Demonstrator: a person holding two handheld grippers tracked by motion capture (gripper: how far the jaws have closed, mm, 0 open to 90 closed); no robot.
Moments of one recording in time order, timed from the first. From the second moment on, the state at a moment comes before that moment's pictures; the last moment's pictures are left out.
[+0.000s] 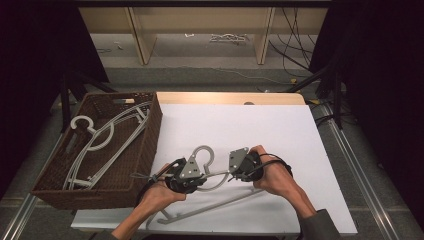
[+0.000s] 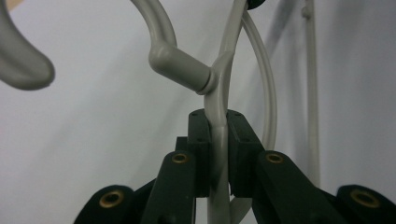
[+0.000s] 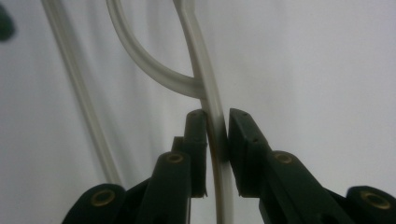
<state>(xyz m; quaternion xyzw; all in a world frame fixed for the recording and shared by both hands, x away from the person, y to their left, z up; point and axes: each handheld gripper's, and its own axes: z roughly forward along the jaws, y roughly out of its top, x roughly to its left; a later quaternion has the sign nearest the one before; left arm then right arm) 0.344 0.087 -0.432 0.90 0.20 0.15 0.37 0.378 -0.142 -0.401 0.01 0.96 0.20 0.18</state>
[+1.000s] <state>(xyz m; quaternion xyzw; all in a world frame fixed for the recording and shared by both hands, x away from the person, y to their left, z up) 0.356 0.137 -0.406 0.84 0.30 0.13 0.42 0.360 -0.175 -0.371 0.27 0.82 0.44 0.26</state>
